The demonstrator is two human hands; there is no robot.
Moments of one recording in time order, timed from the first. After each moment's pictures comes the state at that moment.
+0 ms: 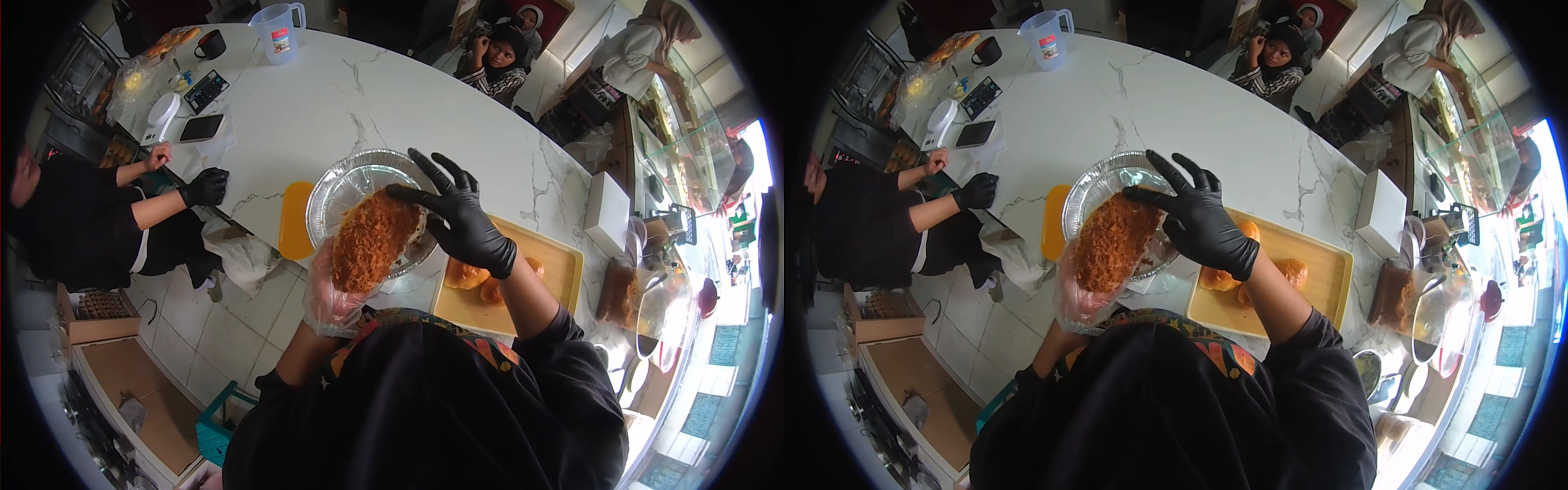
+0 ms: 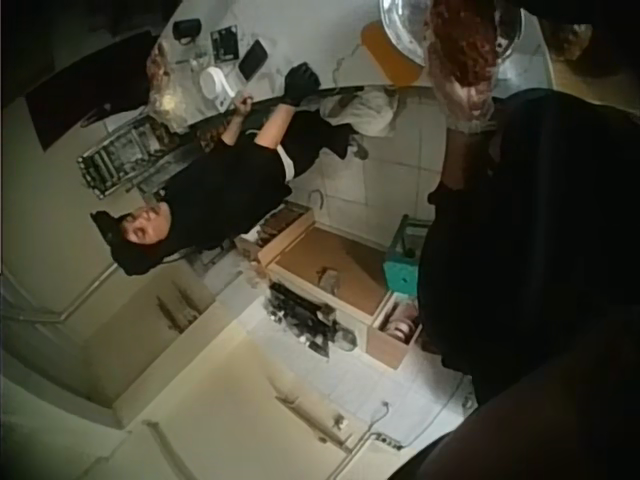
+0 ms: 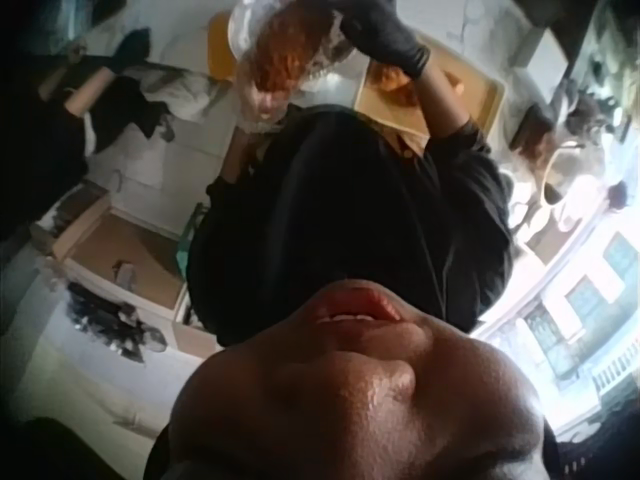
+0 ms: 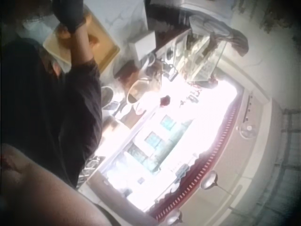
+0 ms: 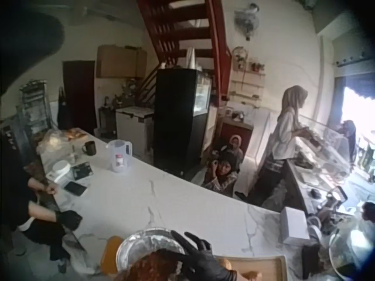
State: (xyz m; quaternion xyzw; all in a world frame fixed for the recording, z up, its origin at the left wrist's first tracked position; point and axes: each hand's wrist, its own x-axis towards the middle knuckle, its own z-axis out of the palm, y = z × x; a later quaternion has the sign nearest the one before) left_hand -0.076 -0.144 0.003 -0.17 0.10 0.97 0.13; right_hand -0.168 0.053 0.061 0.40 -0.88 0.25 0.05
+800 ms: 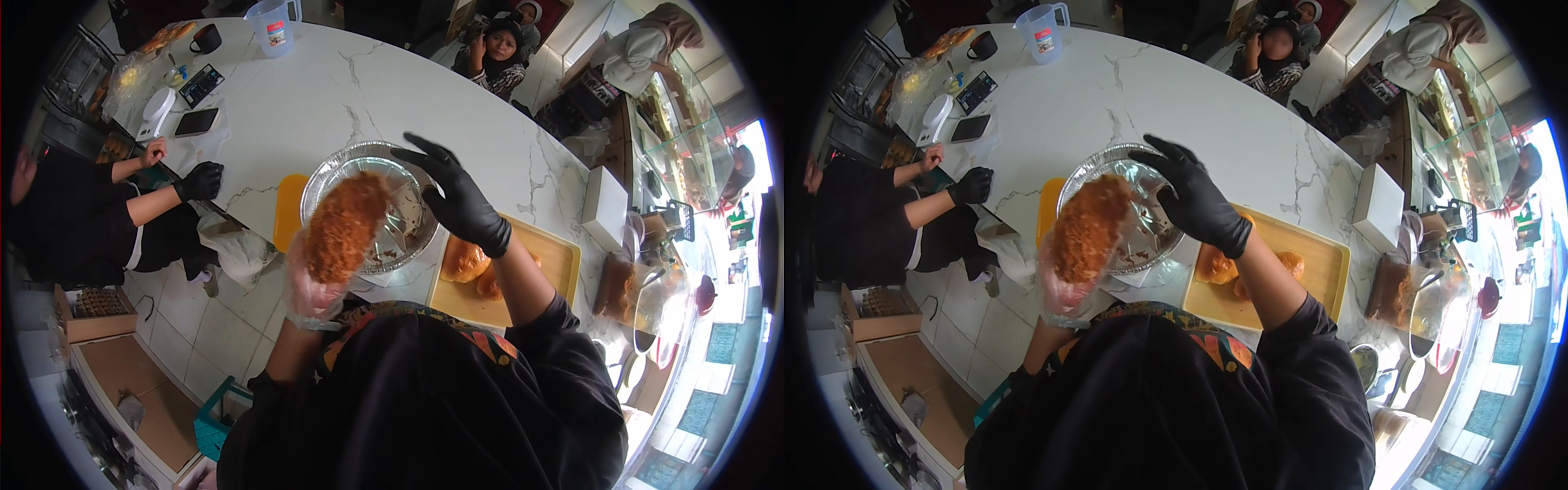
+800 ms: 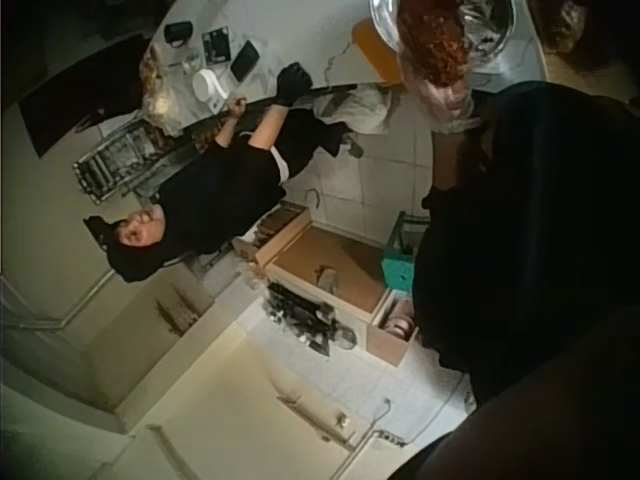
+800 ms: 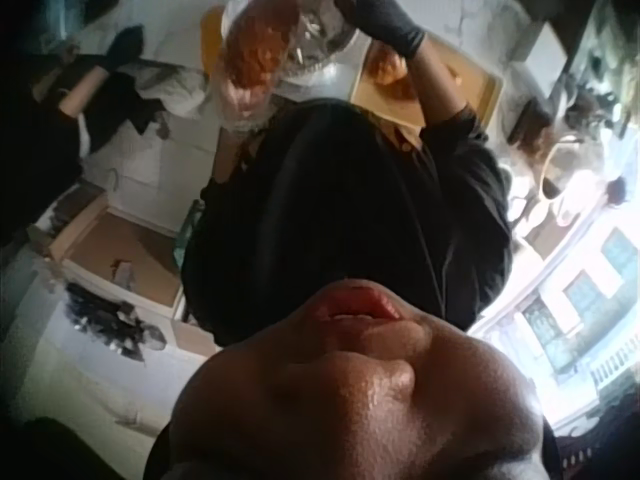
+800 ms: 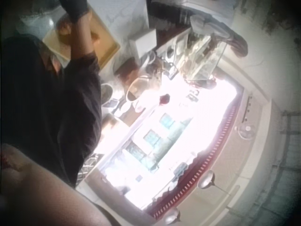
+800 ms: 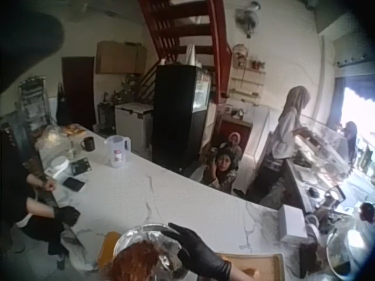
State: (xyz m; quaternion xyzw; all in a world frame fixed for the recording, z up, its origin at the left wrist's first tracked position) left_hand -0.074 -0.169 -0.015 -0.15 0.13 0.98 0.07; right_hand -0.187 0.045 0.053 0.36 -0.85 0.38 0.00
